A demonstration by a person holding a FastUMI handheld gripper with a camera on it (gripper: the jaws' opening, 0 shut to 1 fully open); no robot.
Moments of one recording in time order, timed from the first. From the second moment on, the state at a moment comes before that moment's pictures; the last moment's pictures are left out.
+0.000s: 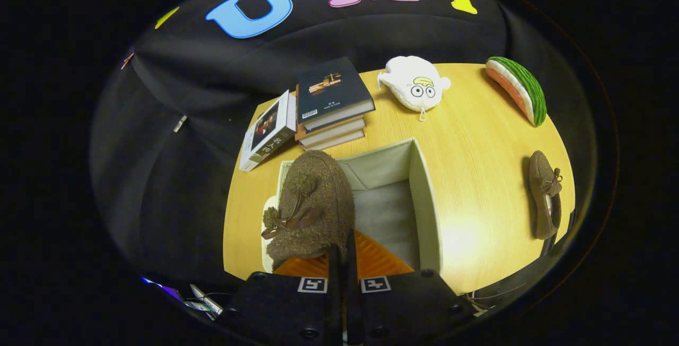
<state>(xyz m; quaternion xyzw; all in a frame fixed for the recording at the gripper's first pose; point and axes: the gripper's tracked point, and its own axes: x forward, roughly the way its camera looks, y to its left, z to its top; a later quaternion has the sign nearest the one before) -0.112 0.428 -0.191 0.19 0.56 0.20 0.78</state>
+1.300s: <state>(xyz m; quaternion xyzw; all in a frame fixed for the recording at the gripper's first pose) -0.109 0.450 -0.149 0.25 0.48 0.30 0.79</state>
